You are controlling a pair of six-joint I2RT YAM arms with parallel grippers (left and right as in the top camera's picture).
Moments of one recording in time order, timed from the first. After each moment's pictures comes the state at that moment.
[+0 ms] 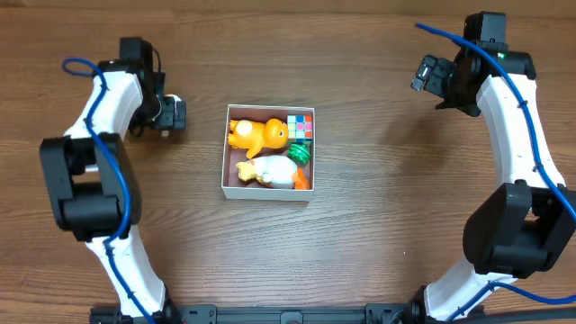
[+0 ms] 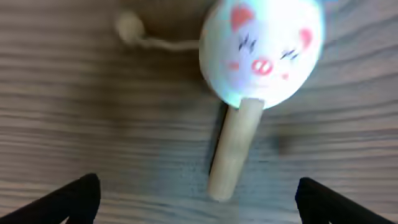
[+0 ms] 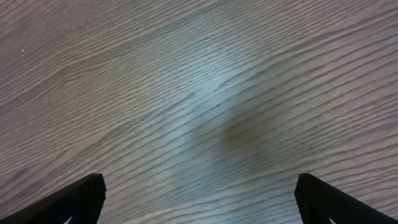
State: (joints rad) left arm 0.09 2.13 1.58 -0.90 -0.08 0.03; right arm -0.10 1.89 1.69 -0.95 0.01 0.33
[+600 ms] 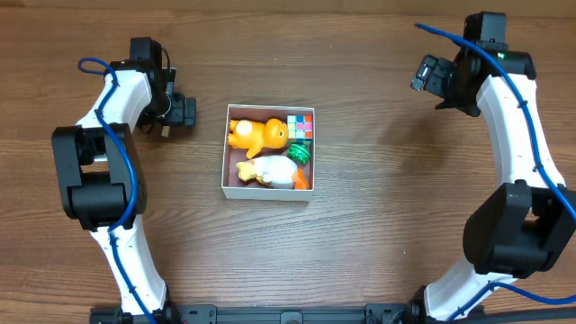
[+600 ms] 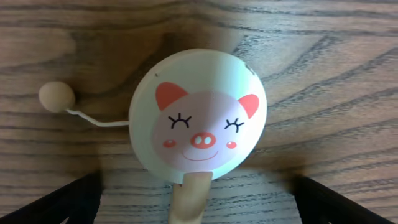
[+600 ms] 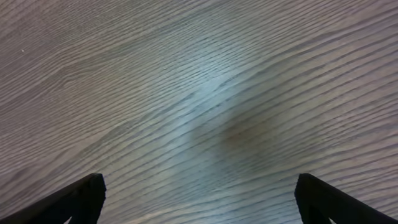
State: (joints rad) left arm 0.07 2.19 1.61 -0.82 0.00 0.03; right arm -0.10 1.89 1.69 -0.95 0.01 0.33
